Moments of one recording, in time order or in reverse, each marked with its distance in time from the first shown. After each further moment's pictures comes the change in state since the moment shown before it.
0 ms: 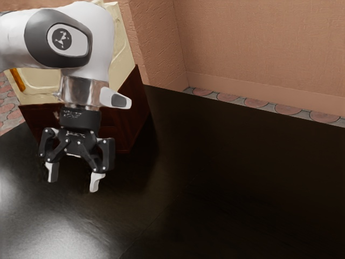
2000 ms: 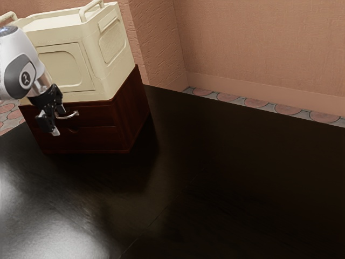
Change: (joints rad) arm 0.397 0.233 0.125 -0.006 0.141 1.051 -1.227
